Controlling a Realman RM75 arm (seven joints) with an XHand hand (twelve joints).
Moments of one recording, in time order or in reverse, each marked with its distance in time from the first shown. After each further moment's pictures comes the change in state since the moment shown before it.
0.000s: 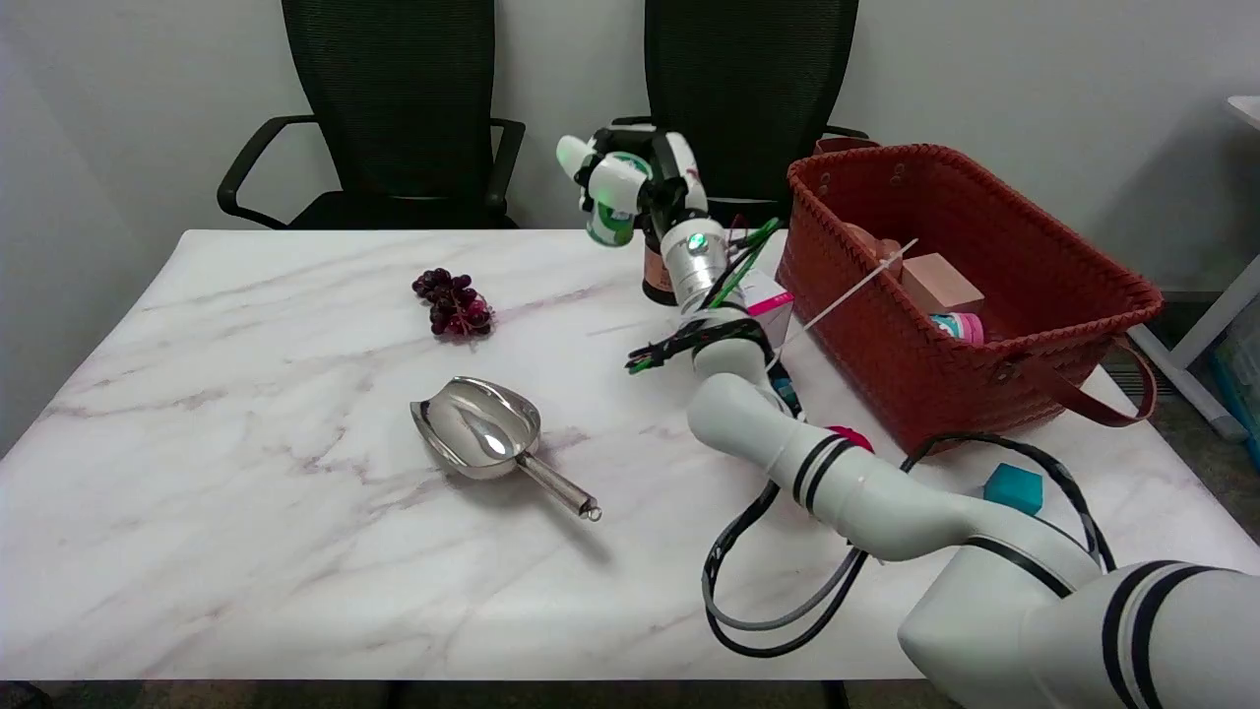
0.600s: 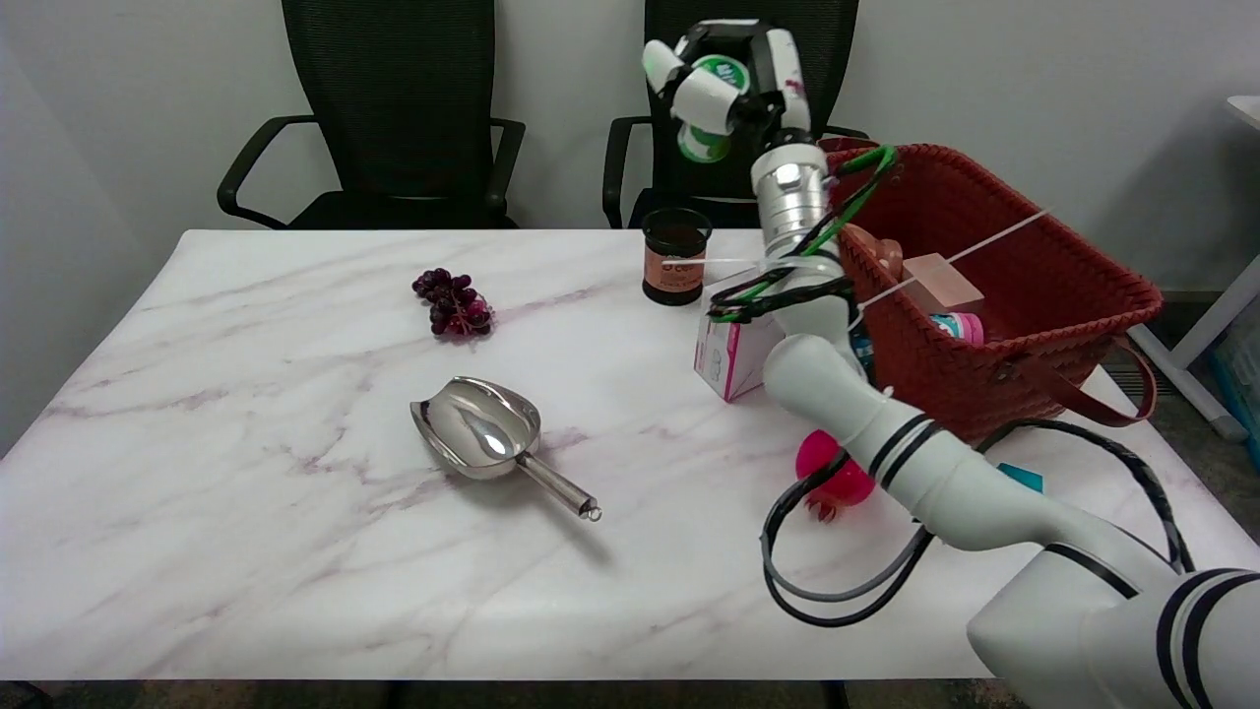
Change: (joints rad) arm -0.074 0.165 0.085 0.315 0.000 0.061 -0.239
